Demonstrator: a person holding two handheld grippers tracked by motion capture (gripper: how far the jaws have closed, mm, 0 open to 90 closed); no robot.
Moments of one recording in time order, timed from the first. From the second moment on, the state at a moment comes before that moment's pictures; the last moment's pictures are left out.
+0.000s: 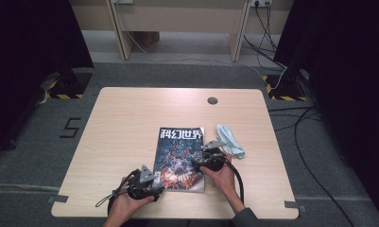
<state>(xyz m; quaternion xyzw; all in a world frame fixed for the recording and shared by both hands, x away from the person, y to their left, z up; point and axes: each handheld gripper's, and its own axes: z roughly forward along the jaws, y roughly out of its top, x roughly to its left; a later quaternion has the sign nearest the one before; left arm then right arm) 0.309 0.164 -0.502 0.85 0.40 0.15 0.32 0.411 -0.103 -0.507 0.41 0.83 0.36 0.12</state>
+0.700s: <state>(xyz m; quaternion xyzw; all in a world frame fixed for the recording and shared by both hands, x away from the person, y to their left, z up) 0.313 0.188 -0.500 0.80 0.44 0.15 0.38 0.424 -0.139 -0.476 0.42 0.80 0.40 0.16</state>
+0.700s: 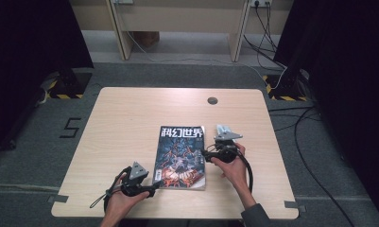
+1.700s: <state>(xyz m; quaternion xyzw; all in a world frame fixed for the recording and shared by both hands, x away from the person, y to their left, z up) 0.325 0.178 -0.506 0.79 0.44 0.16 0.39 0.447 -0.210 -0.466 0.48 0.77 0.37 0.22</state>
